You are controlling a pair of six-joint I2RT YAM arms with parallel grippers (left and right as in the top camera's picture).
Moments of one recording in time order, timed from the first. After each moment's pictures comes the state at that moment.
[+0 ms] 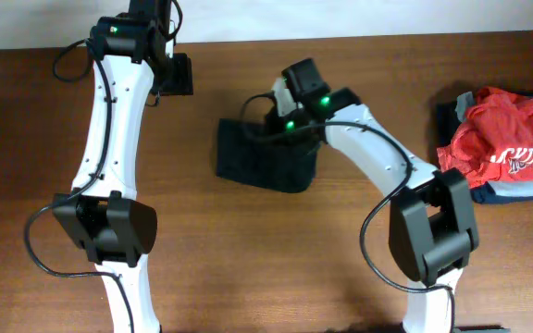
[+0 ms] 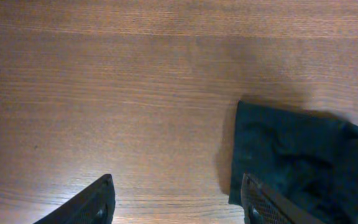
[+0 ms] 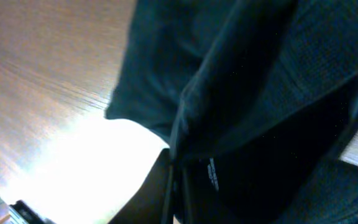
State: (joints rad) left arm -0.14 2.20 2.41 -1.39 -0.10 -0.16; right arm 0.43 2.06 1.67 -0.71 -0.40 0.37
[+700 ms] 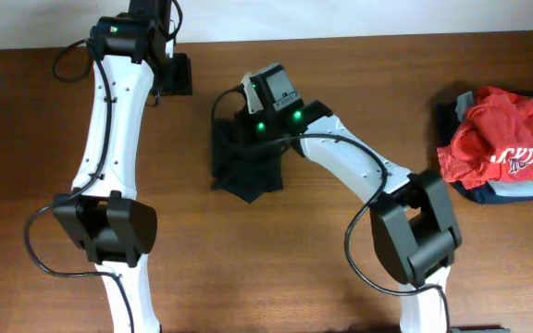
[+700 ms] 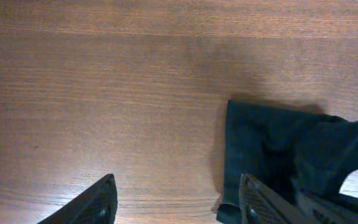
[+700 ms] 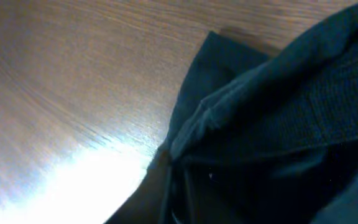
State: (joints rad) left arm -0.14 2.20 2.41 -1.39 -0.10 -0.16; right arm 0.54 2.10 1.67 -0.43 -0.33 0.40
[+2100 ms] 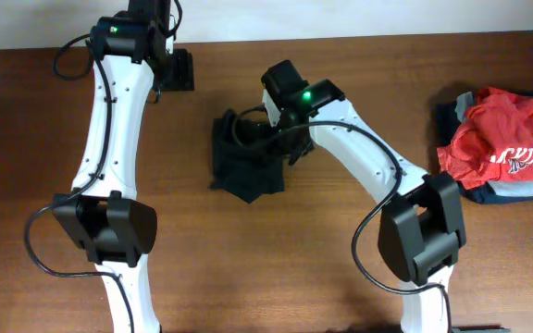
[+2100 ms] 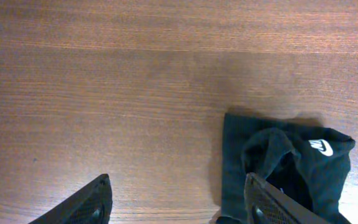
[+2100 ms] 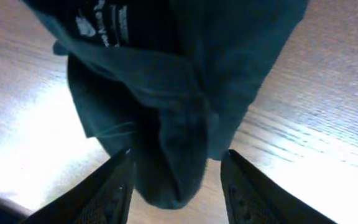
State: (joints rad) left arm -0.14 2.20 2.41 -1.35 -0.10 -0.15; right arm 0.50 2.10 1.83 -1.04 -0.24 0.29
